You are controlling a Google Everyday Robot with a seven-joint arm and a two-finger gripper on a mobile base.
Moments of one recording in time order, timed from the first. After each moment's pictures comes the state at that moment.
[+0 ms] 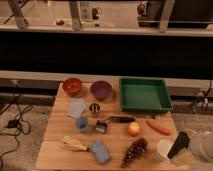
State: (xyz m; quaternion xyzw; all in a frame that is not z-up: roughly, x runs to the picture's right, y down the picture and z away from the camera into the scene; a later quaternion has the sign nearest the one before) arm 0.310 0.227 0.576 -0.19 -0.04 0.34 0.92
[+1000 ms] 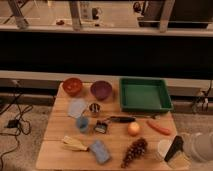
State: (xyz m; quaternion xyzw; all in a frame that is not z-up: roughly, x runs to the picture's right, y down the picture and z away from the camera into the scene) arm 0.307 0.256 0.604 -0.23 -0.02 0.33 0.91
